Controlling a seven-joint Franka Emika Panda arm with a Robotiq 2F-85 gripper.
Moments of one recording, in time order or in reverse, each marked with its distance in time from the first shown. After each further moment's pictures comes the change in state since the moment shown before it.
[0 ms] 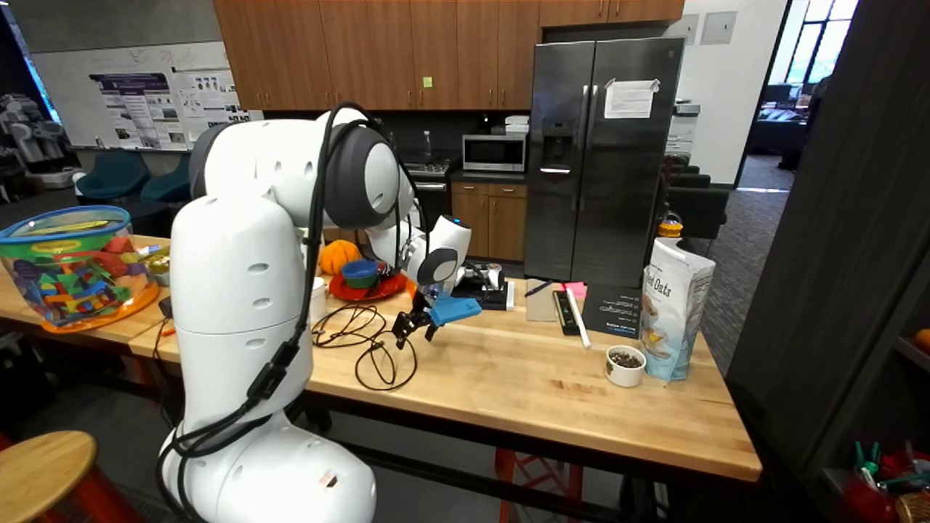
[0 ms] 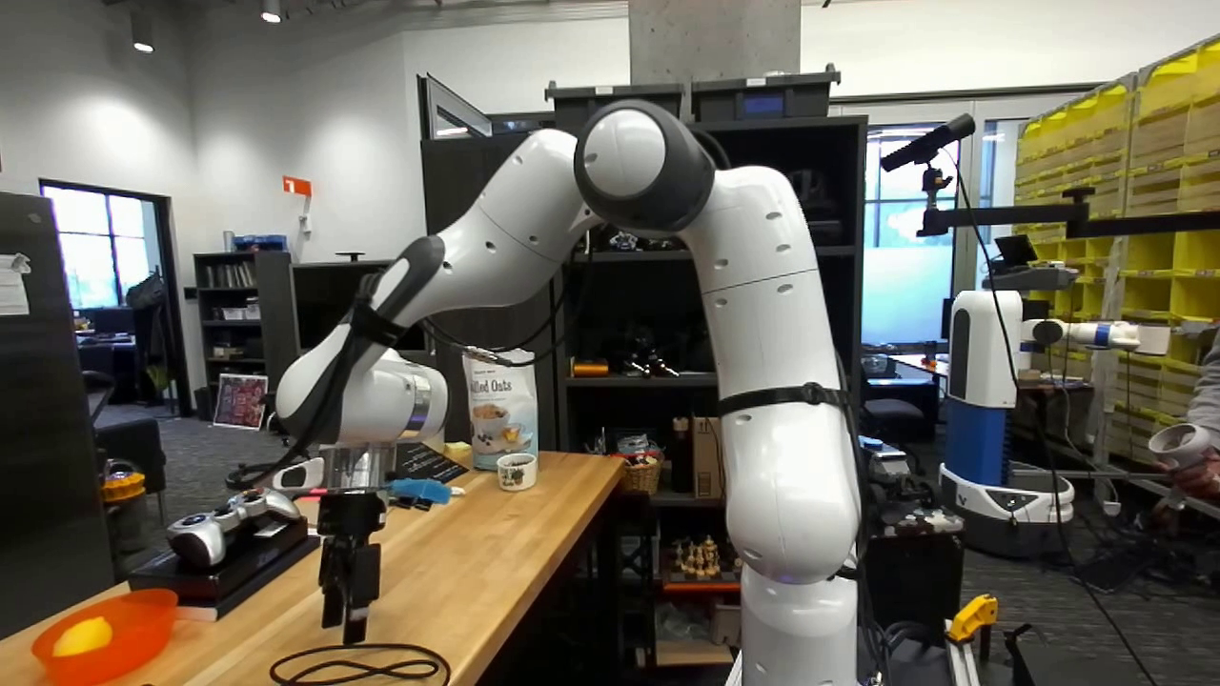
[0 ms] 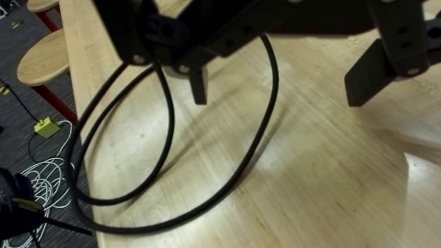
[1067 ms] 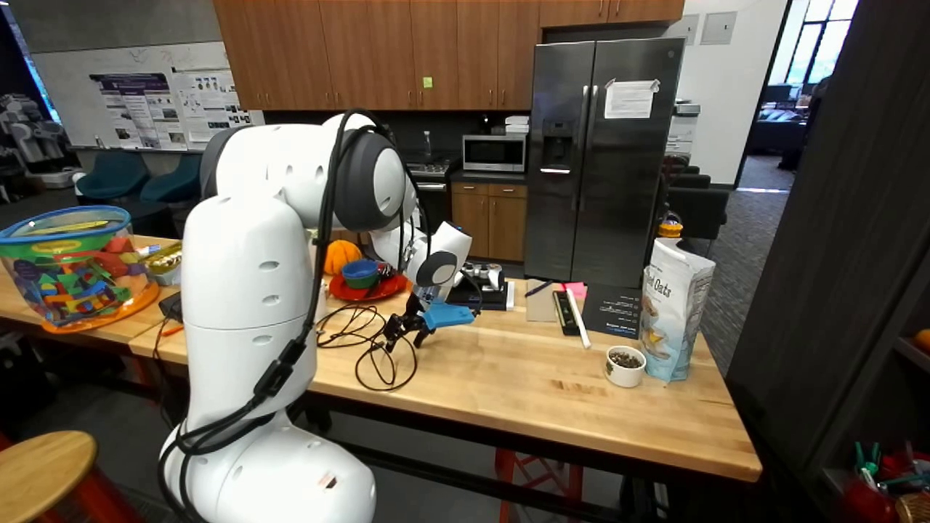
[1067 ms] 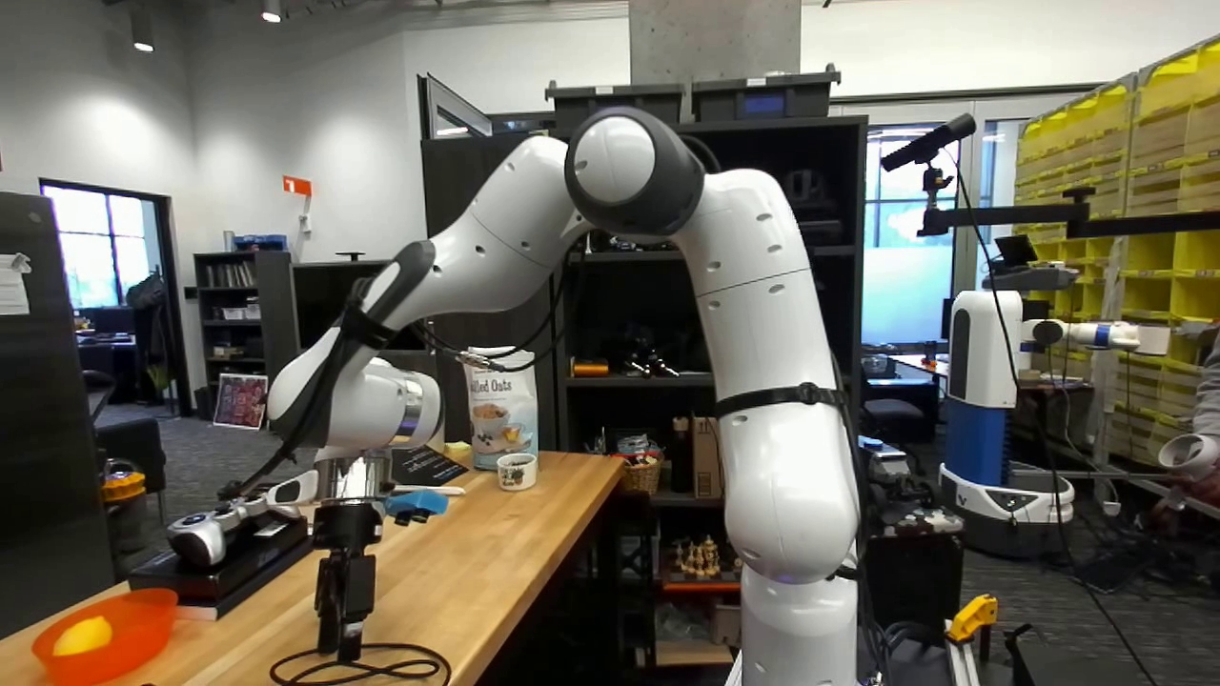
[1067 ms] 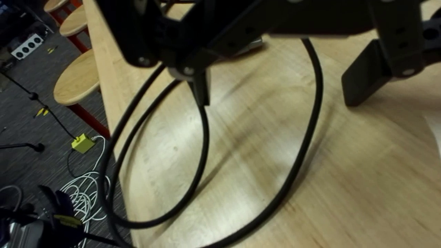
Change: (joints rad) arm -0.012 0.035 0.021 0.027 0.054 -0.097 0.000
